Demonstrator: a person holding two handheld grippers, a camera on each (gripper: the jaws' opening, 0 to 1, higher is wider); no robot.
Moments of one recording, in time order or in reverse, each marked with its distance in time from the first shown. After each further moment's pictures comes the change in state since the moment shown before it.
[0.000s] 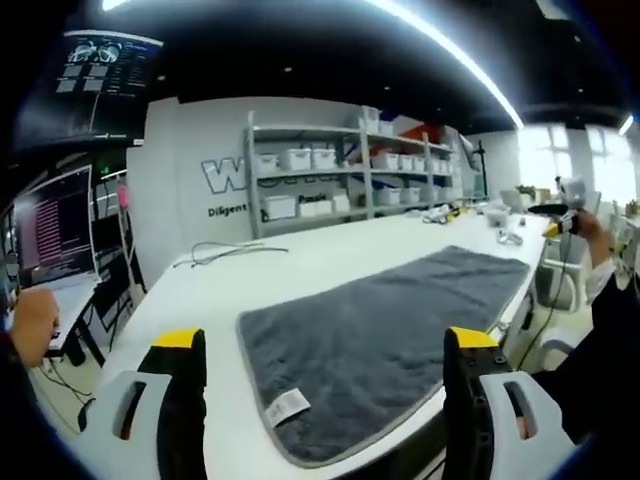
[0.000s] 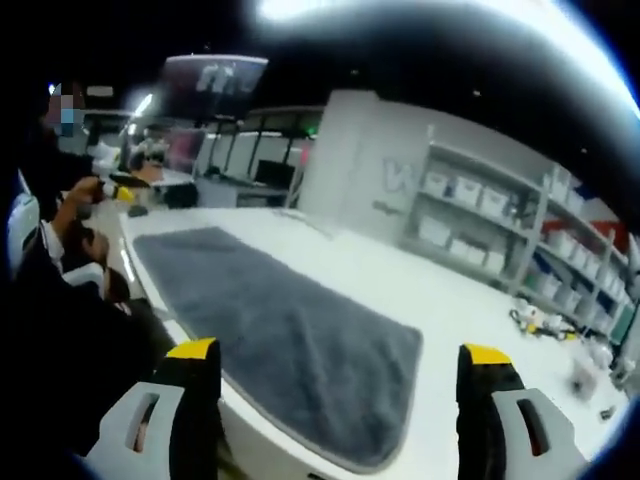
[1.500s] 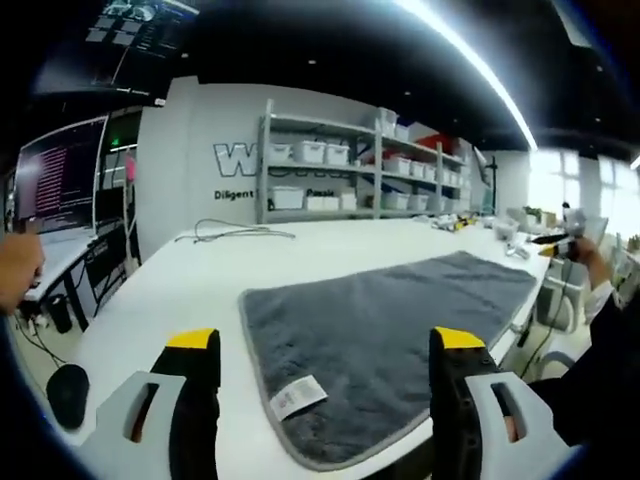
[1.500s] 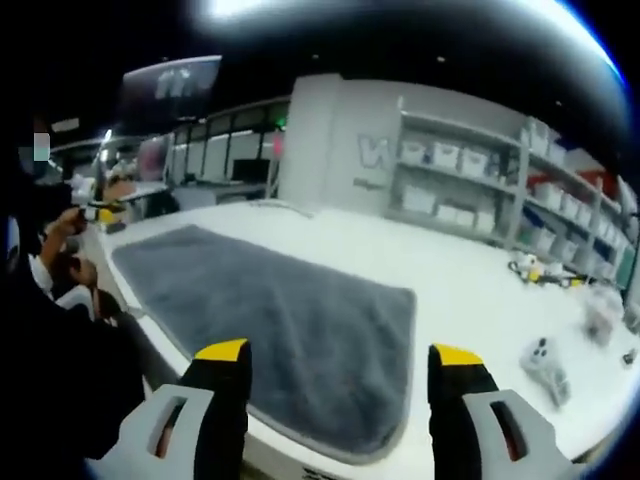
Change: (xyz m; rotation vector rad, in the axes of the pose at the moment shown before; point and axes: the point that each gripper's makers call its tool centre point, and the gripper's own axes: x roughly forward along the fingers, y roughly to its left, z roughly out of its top) left arm 0.021 0.027 -0.033 -0.129 0.007 -0.005; right arm 0.025 -0.029 -0.057 0.166 0.090 -0.032
